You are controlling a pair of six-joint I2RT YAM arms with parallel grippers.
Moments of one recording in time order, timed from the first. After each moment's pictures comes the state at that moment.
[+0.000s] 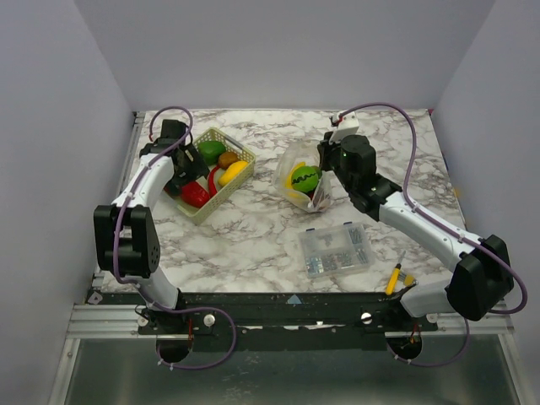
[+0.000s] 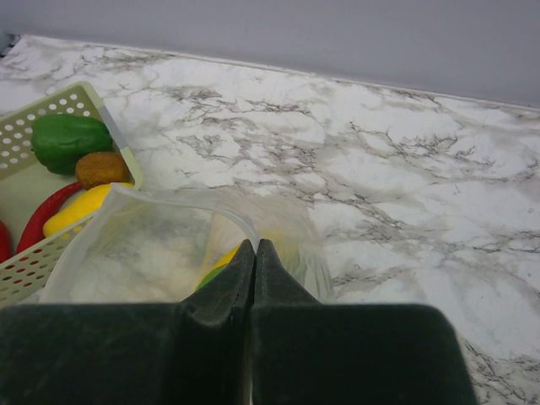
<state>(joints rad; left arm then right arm) -0.05 1.68 1.33 -0.74 -0.07 -0.62 0.60 1.38 1.06 0.12 0.31 0.10</state>
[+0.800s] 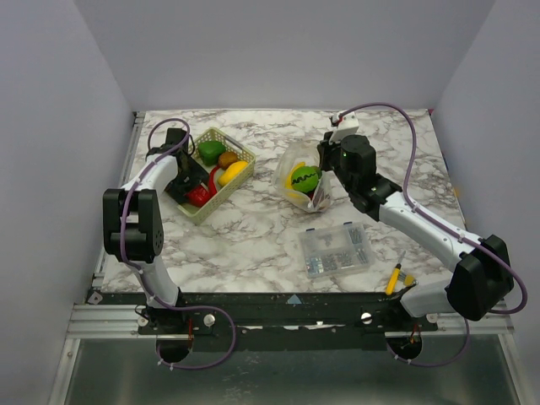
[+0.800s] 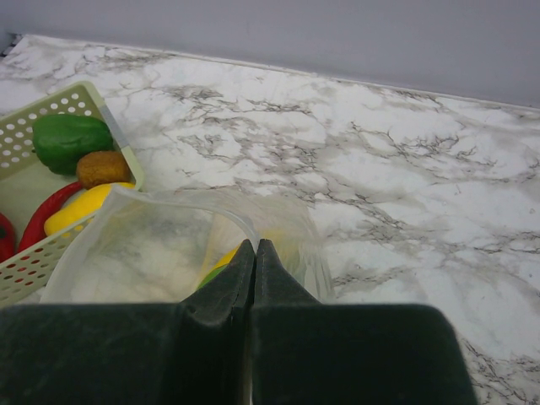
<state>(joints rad) -0.02 1.80 1.30 -0.71 -0.07 -0.84 0.60 1.38 1.06 0.12 0.30 0.10</state>
